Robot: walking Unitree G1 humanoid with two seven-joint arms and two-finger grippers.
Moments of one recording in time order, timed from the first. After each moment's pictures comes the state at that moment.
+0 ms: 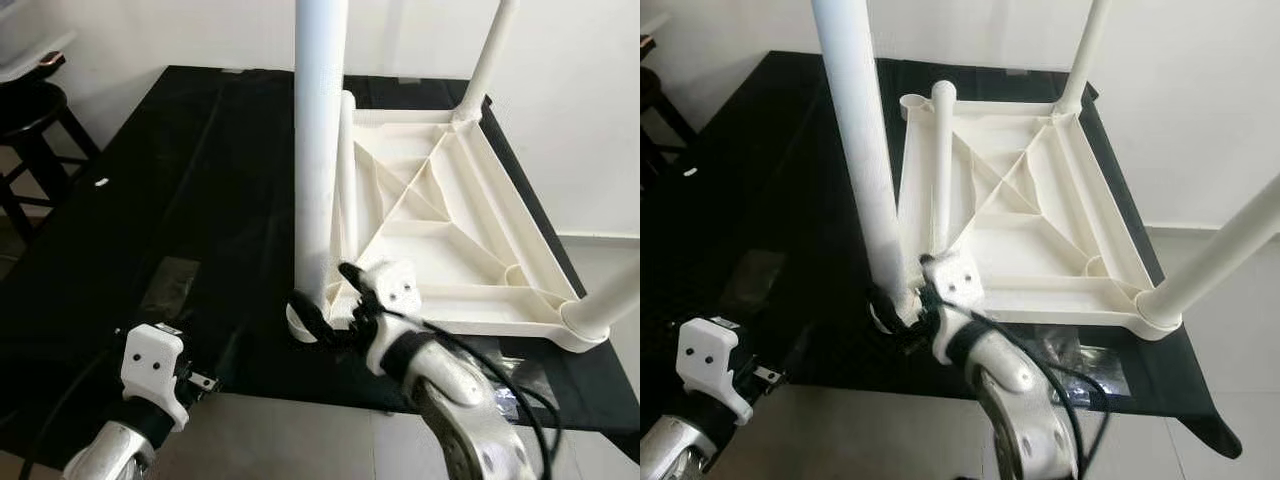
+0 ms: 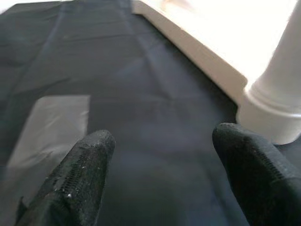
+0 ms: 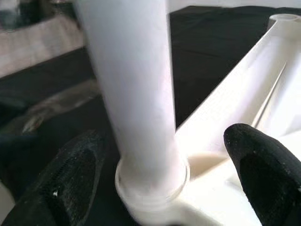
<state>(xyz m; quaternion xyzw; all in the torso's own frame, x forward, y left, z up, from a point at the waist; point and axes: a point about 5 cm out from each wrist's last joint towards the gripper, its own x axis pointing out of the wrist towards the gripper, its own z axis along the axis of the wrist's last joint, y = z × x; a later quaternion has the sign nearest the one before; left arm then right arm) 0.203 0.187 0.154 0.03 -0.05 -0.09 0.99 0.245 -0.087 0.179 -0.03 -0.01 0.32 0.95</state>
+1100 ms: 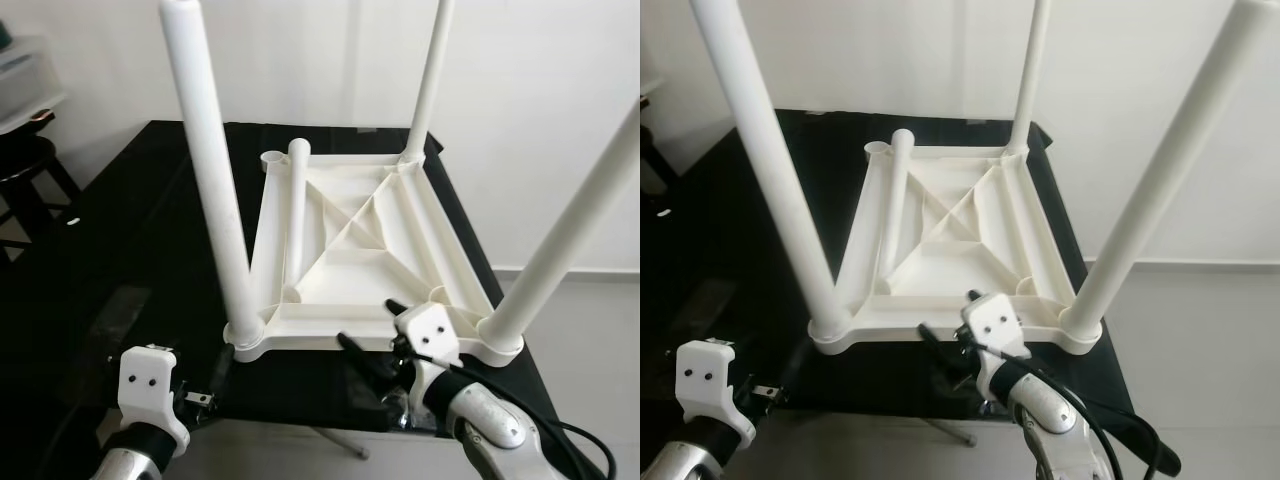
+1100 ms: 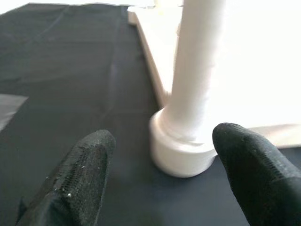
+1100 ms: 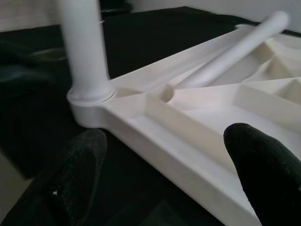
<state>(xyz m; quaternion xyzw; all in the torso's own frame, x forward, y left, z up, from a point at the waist) 0.195 0.184 0.138 -0.01 -0.01 -0.04 1.00 0.231 -0.103 0.152 -0.08 0.02 0.37 0.93</state>
